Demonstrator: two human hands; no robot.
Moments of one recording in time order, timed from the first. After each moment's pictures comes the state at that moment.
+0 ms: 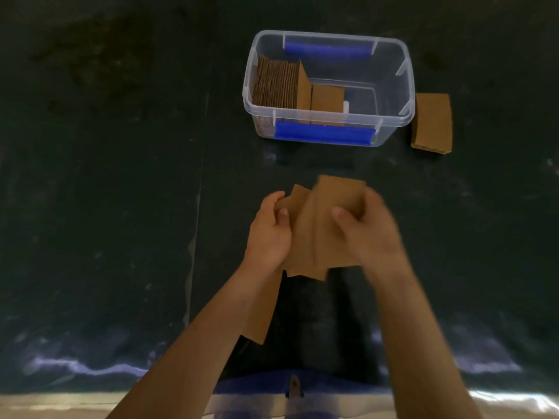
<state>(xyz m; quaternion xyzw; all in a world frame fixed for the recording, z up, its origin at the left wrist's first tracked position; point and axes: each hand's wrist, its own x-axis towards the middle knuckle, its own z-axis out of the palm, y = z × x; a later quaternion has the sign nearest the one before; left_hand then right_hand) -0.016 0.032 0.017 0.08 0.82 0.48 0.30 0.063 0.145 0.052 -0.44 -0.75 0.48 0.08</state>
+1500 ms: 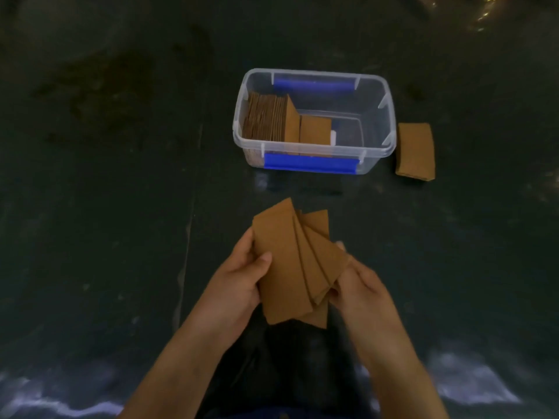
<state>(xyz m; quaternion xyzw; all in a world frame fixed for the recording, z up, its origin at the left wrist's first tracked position) -0.003 0.000 0.072 -0.02 0.58 0.68 0.44 0.094 0.119 0.078 -0.36 -0.58 0.73 0.04</state>
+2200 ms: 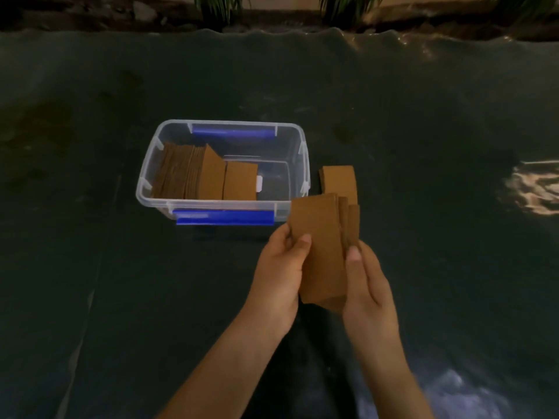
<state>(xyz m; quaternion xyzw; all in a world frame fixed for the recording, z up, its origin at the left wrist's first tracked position) 0.017 0.191 0.085 -0.02 0.60 0.66 0.46 0.107 0.248 0.082 -0.38 -0.64 0.63 0.23</state>
